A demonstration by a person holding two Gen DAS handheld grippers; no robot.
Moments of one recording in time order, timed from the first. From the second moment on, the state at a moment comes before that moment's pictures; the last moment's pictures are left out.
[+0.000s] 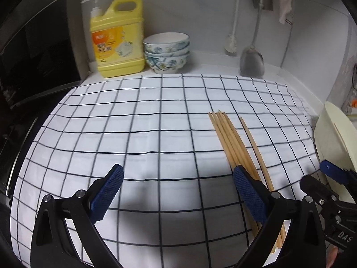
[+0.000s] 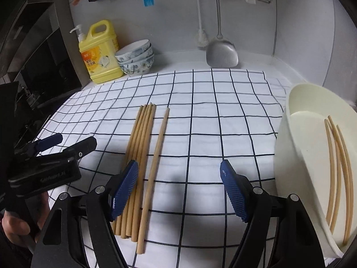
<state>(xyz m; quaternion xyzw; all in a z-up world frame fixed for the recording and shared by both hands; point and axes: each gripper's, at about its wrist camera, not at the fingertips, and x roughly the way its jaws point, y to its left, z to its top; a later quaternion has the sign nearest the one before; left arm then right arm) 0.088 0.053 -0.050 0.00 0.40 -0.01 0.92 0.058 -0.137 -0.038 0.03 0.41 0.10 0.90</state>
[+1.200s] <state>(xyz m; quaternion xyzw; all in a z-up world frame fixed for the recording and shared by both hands) 0.098 0.040 -0.087 0.02 0.45 -0.07 0.89 0.053 -0.120 -0.074 -0.03 0.45 0.11 0.89</state>
